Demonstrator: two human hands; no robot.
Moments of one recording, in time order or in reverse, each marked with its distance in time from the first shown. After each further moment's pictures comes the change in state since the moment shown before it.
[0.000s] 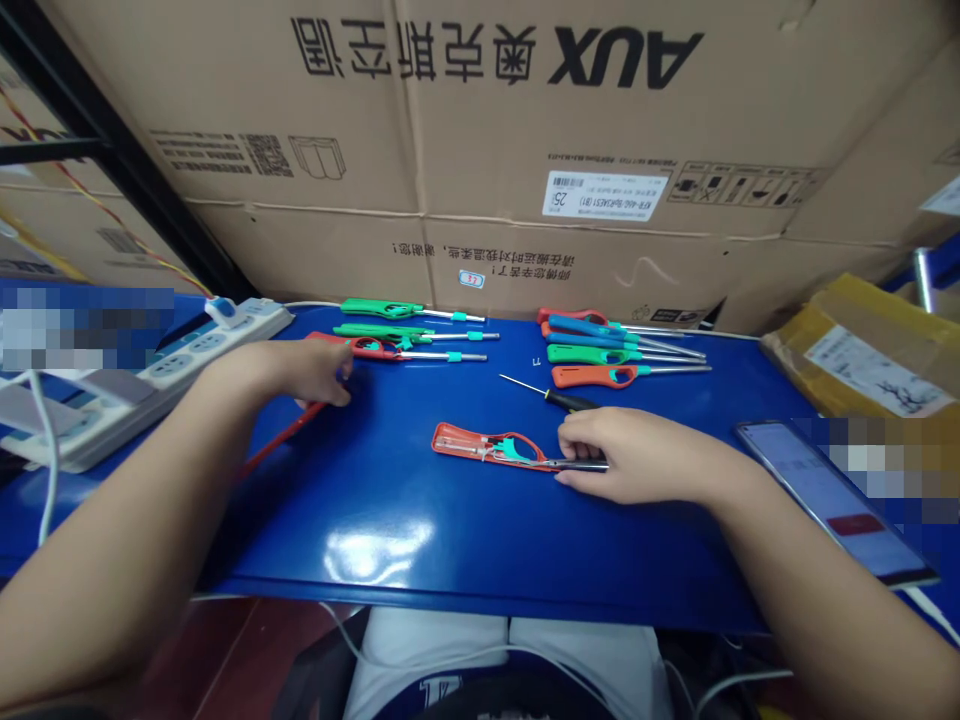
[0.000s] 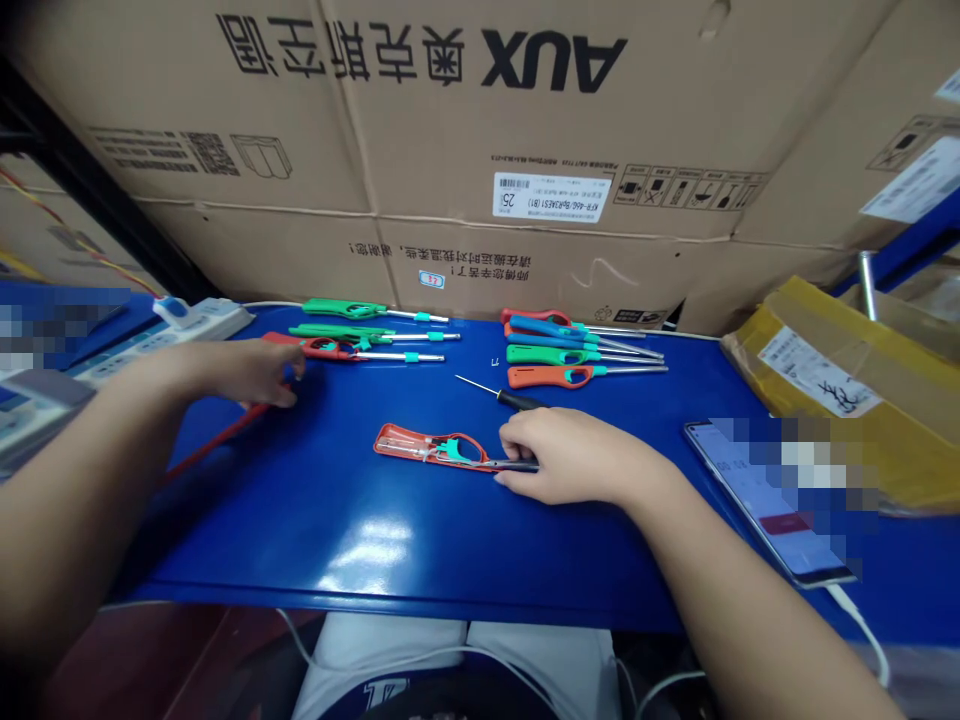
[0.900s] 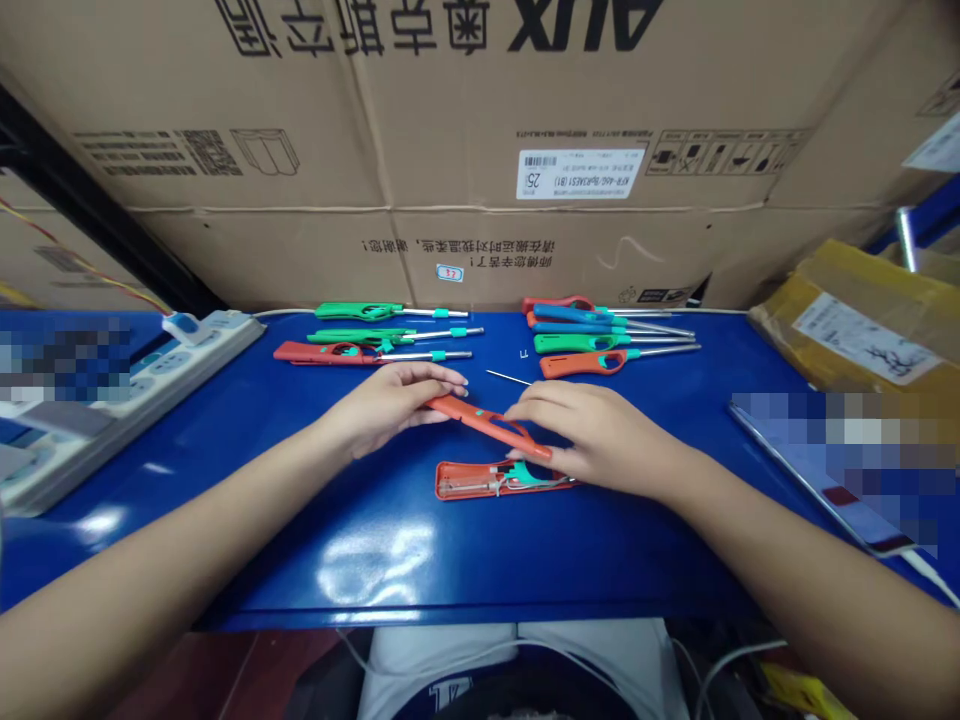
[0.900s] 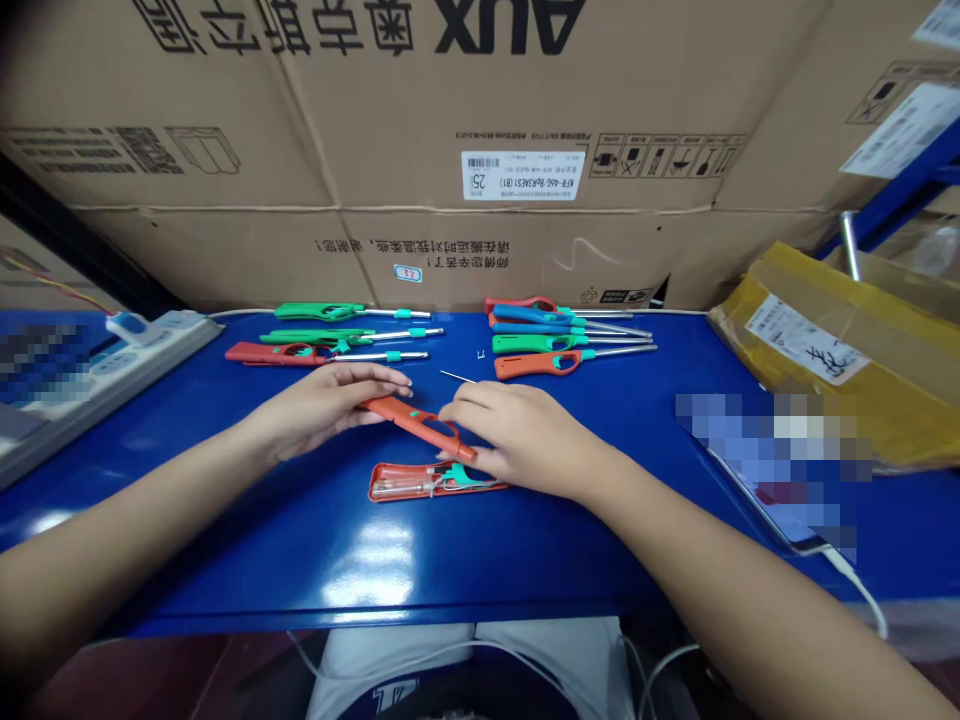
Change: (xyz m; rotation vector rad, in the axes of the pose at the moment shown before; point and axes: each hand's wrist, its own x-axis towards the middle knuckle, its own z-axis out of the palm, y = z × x) left_hand 0.015 0.088 0.077 -1.146 -0.082 -0.208; right_hand 0.018 -0.013 0.016 0.036 0.426 -0.271
